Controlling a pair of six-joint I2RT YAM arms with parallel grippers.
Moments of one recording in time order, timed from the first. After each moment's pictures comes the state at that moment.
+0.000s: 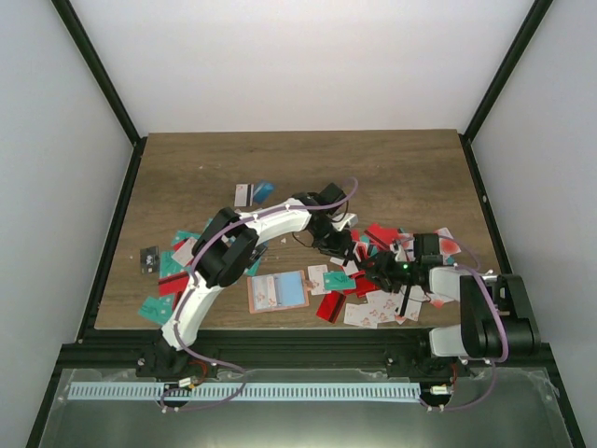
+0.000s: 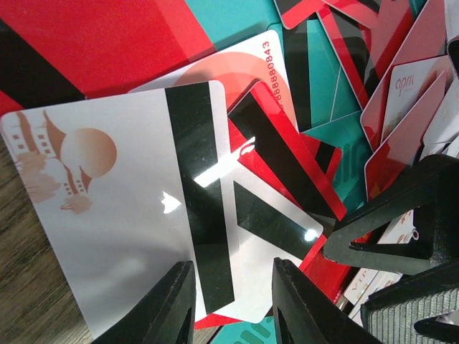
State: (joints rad) left arm -0.81 2.31 1.77 -0.71 0.57 -0.38; right arm 0.02 1.37 0.35 -0.01 -0.86 0.75
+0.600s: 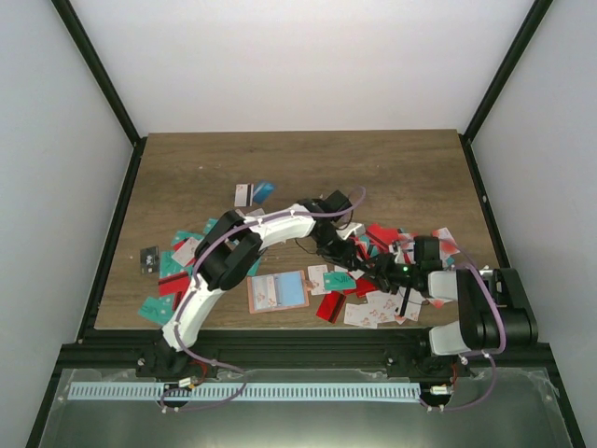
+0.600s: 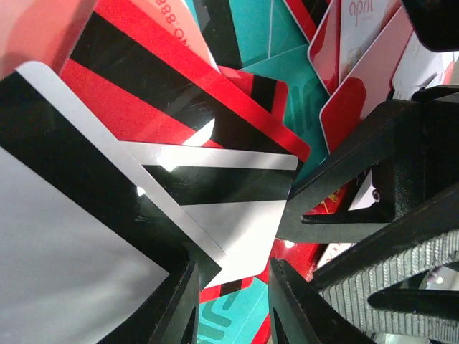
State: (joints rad) left arm -0.84 2.31 1.75 -0.70 0.66 -0.32; right arm 0.02 1.41 0.28 0.19 -0.91 0.81
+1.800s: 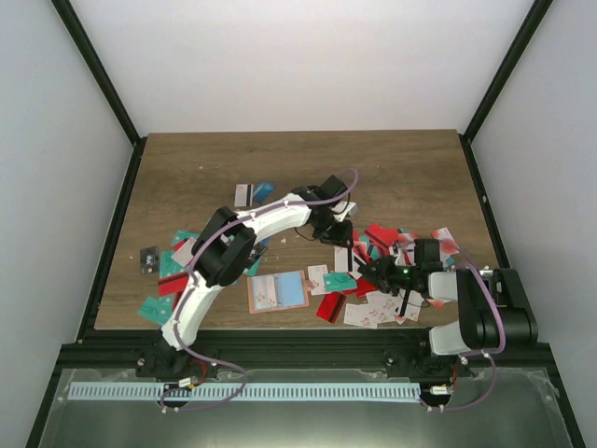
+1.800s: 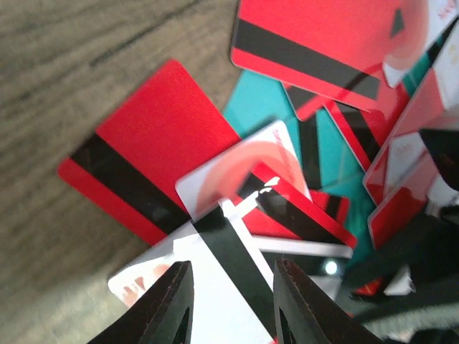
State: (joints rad) left arm -0.80 2.28 1.82 -0.69 0.46 -0.40; right arm 0.01 1.41 0.27 0.17 -0.90 0.76
